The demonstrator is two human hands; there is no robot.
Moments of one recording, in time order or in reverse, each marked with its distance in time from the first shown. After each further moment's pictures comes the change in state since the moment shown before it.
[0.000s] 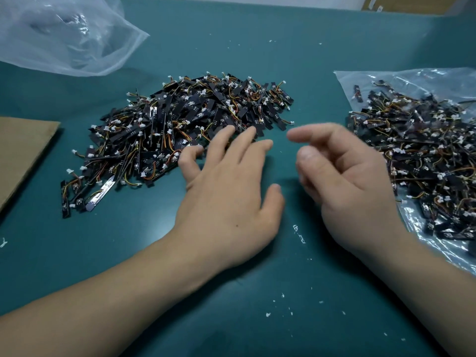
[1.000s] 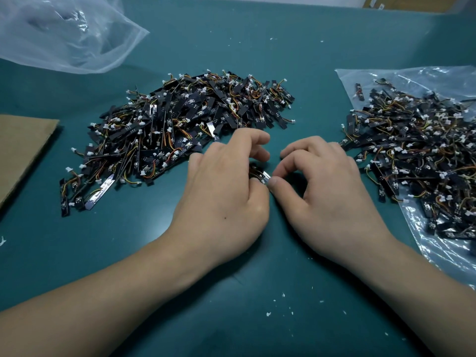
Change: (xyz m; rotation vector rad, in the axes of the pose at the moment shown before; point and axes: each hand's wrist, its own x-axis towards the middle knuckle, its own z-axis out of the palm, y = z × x) left_hand 0.000 -0.006 0.004 -0.401 0.106 -0.047; right_hand -0.004 -0.003 0.011 -0.856 -0.120 0.046
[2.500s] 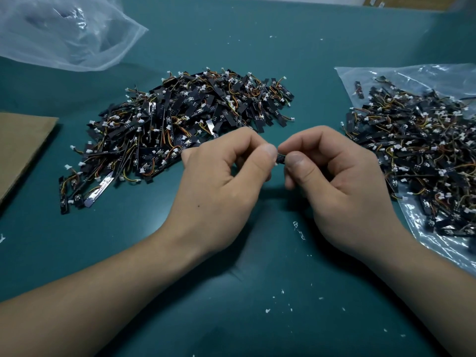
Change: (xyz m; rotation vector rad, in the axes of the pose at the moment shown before) left_hand 0.003 0.010 -0.011 -0.369 0.082 0.052; right_hand -0.001 0.006 -0.007 0.704 0.049 -0.131
